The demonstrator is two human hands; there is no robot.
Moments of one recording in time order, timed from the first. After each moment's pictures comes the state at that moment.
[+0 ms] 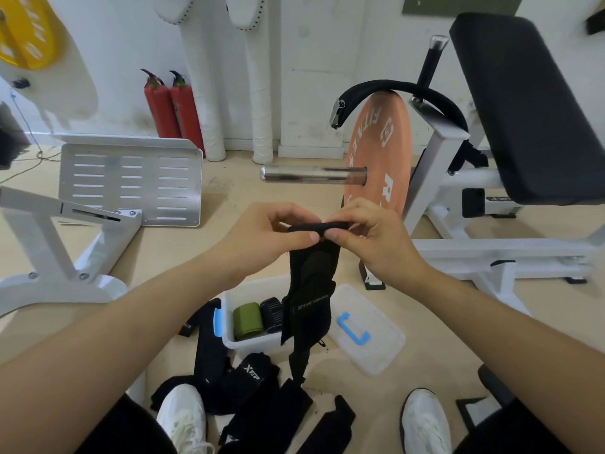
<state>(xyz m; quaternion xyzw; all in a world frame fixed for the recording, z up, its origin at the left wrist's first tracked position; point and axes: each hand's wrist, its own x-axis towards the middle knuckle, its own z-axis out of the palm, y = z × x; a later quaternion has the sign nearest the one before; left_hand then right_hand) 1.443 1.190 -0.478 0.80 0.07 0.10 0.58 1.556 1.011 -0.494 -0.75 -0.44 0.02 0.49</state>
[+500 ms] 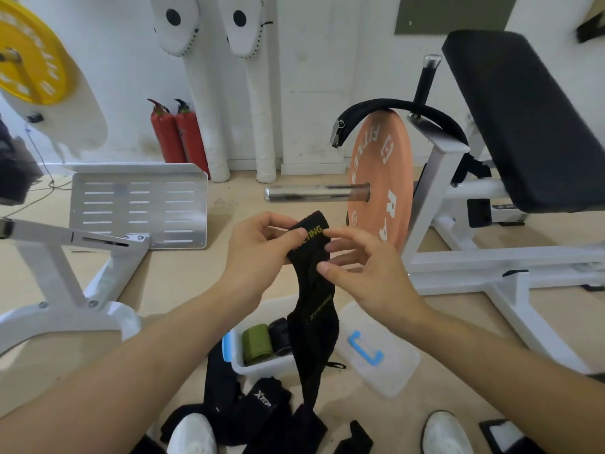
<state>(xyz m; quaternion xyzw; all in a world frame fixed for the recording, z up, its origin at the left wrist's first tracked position) 1.451 1.186 -0.478 0.70 0.20 0.23 0.65 1.522 1.018 -0.496 -0.75 -0.32 0.08 0.57</state>
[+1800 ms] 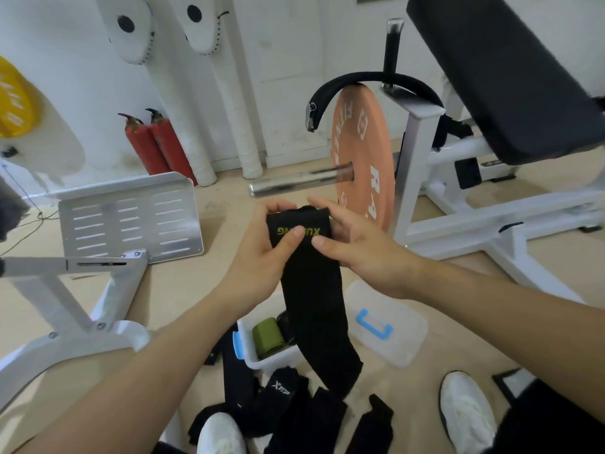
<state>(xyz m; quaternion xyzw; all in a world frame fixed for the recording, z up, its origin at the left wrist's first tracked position) 1.452 1.183 -0.490 0.78 0.01 0.18 0.60 1.533 1.014 -0.491 -0.64 -0.33 0.27 0.65</state>
